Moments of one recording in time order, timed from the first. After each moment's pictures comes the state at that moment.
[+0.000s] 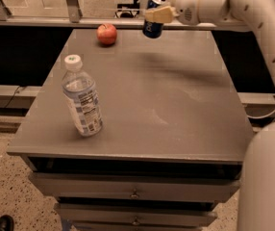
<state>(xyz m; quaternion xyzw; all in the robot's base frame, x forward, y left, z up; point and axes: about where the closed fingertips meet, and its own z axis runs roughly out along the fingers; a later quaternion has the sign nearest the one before) 0.788 -0.084 0.991 -0.41 0.65 0.25 0.58</state>
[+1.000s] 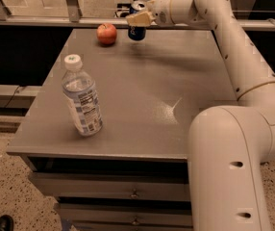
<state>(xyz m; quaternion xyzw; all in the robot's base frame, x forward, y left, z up) 0.858 -0.029 0.951 -0.43 0.67 0.24 0.56</state>
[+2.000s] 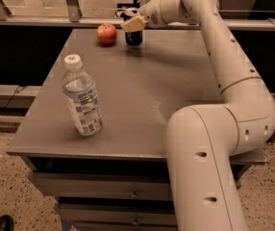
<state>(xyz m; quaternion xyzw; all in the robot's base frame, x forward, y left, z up) 0.871 -0.009 0.922 -0.46 0.69 0.21 0.51</state>
